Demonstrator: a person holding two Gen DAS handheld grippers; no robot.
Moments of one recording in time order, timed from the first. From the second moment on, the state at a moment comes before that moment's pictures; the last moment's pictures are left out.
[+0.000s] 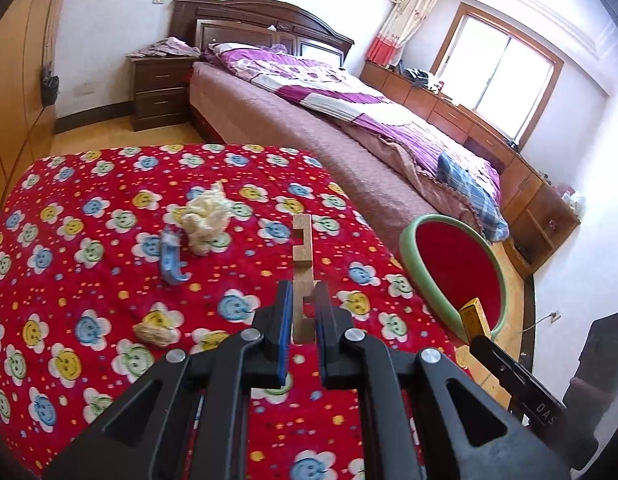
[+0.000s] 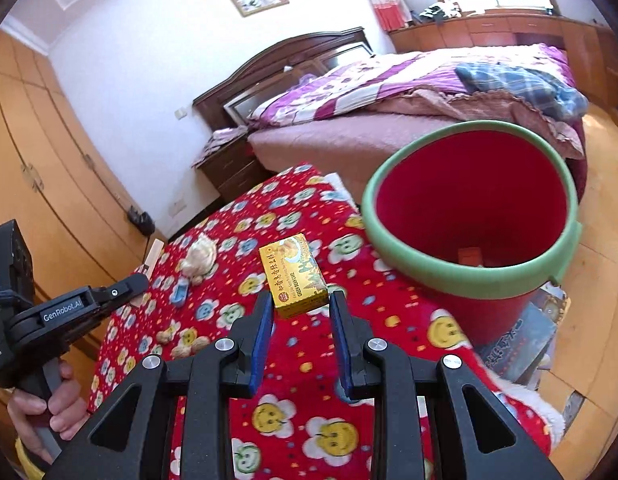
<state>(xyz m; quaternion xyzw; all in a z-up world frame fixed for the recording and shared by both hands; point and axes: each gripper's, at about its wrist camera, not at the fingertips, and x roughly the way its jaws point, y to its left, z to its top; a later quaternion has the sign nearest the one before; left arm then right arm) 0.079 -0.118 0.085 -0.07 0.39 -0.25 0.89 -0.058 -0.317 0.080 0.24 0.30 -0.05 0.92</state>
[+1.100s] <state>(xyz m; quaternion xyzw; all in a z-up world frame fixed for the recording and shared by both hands) 0.085 -0.317 0.062 0.04 0.41 -0.39 0.83 -0.082 -0.436 0.054 0.29 0.28 -0.18 0.89</state>
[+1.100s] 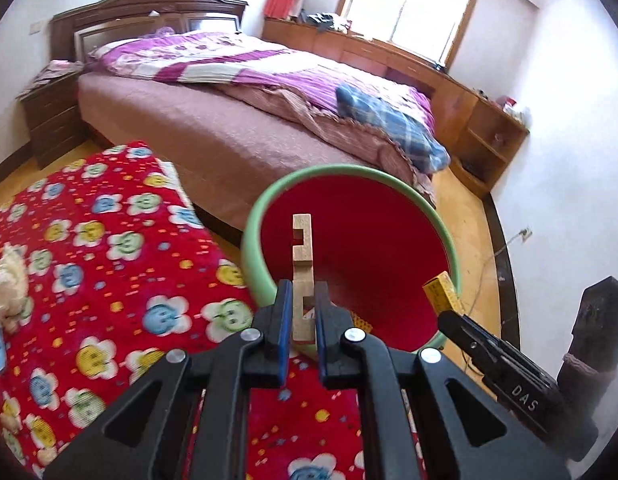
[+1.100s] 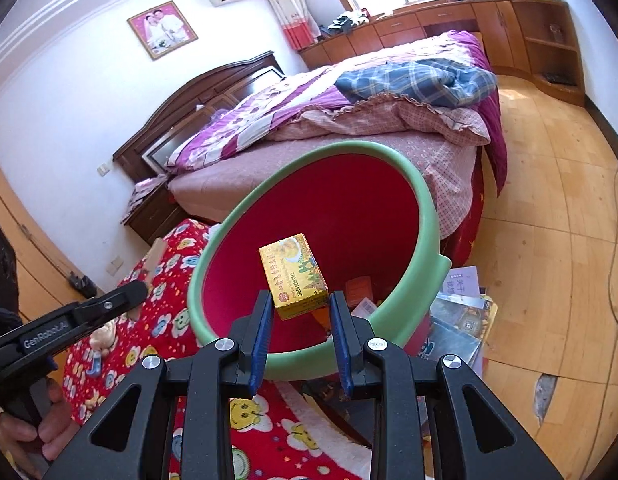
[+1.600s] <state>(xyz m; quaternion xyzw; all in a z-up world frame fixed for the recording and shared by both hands) 0.097 -0.338 0.047 0.06 0.41 -0.39 0.82 -0.071 -0.444 0.043 0.31 0.29 -0.17 0.89</state>
